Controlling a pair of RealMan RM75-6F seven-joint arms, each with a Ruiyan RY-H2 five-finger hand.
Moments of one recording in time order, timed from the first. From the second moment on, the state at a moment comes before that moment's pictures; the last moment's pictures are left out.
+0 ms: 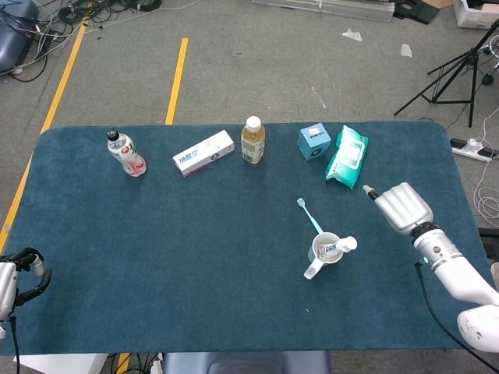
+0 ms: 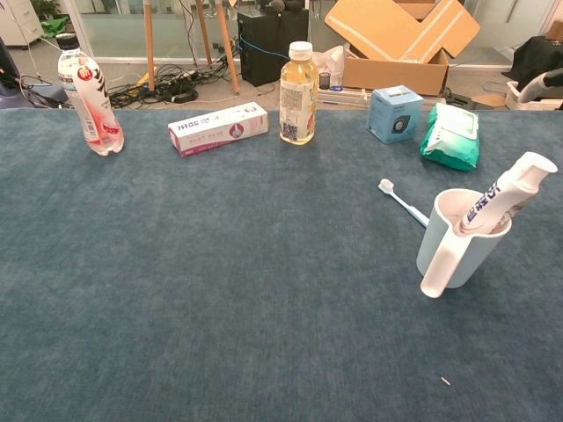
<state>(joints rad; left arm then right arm) -0.07 -1.12 -0.07 -1.55 1.47 1.52 -0.08 0.74 -0.89 -0.03 -1.71 -1.14 0.86 -0.62</state>
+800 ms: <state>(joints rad) -0.13 -1.16 -0.11 -1.45 1.40 1.42 -0.04 0.79 -1.00 -0.16 -1.35 -1.75 0.81 0.13</state>
